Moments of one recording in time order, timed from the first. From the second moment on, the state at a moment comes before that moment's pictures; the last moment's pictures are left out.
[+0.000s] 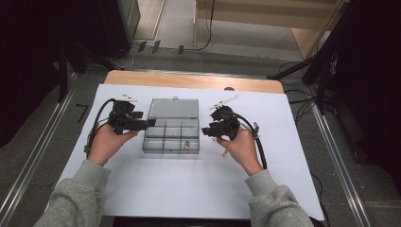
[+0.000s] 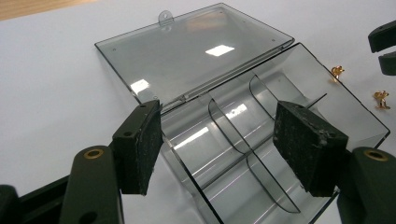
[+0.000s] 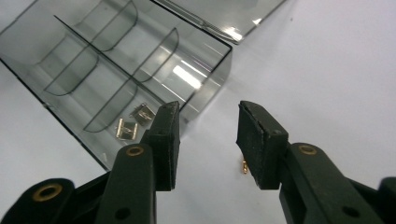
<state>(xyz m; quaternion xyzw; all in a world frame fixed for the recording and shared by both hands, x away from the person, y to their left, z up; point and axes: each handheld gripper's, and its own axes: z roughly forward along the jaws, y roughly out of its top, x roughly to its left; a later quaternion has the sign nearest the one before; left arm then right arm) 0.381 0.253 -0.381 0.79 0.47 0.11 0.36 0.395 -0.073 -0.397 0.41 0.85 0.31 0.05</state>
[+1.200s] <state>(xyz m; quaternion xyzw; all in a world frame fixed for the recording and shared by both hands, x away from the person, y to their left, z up) 0.380 0.251 -0.382 0.80 0.47 0.11 0.36 0.424 -0.088 -0.446 0.50 0.83 0.24 0.05</state>
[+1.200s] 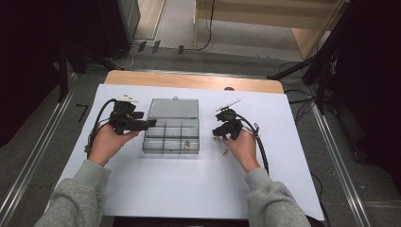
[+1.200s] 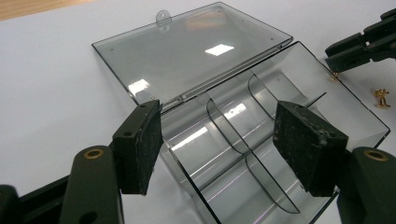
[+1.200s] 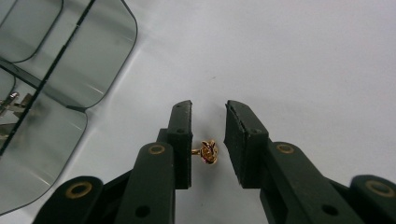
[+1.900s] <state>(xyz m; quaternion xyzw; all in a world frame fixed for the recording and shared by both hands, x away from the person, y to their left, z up) 0.380 0.251 -0.382 0.80 0.47 0.11 0.36 0.414 -0.088 -0.450 0.49 0.84 0.22 0.06</state>
